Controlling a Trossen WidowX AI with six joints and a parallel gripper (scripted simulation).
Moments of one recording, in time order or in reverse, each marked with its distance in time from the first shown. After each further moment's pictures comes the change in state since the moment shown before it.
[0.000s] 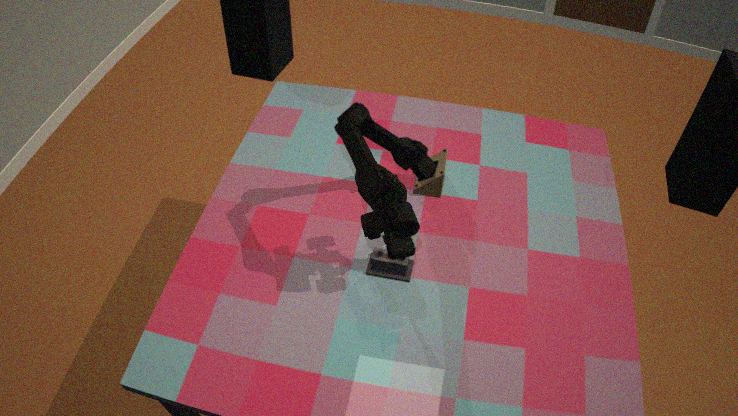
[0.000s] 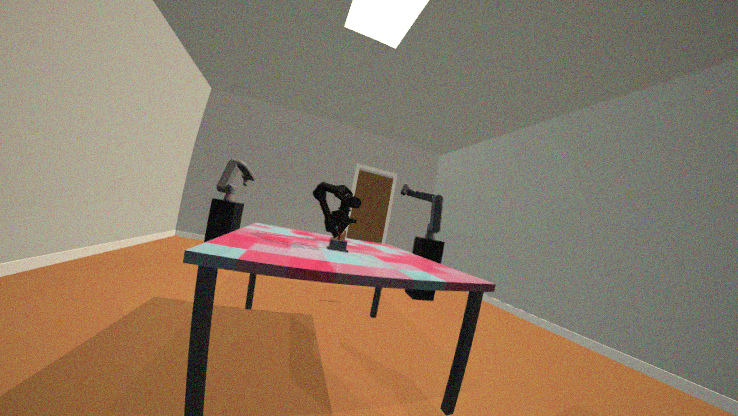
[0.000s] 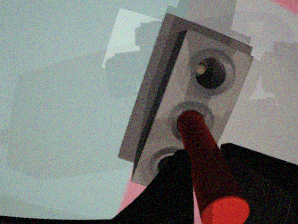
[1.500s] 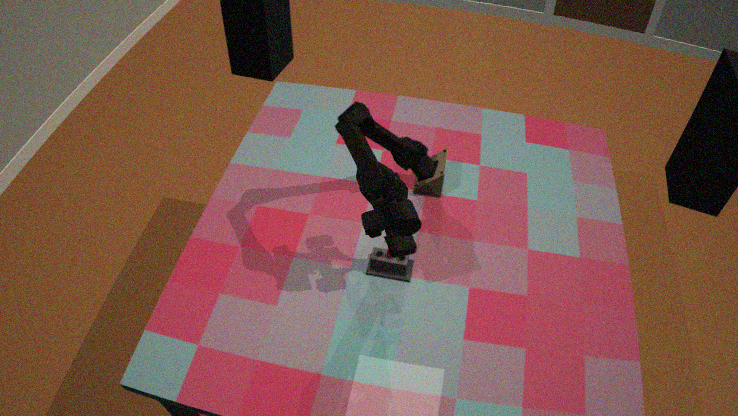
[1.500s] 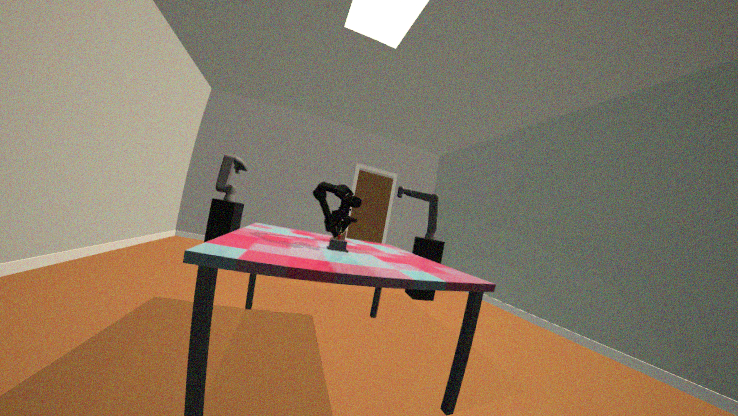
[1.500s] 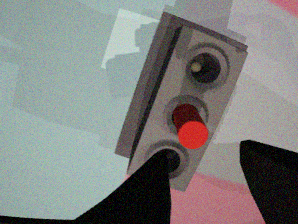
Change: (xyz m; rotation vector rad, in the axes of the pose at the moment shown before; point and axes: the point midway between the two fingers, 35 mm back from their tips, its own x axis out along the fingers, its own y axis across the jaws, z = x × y) arm -0.004 -0.002 -0.002 -0.013 -0.004 -0.003
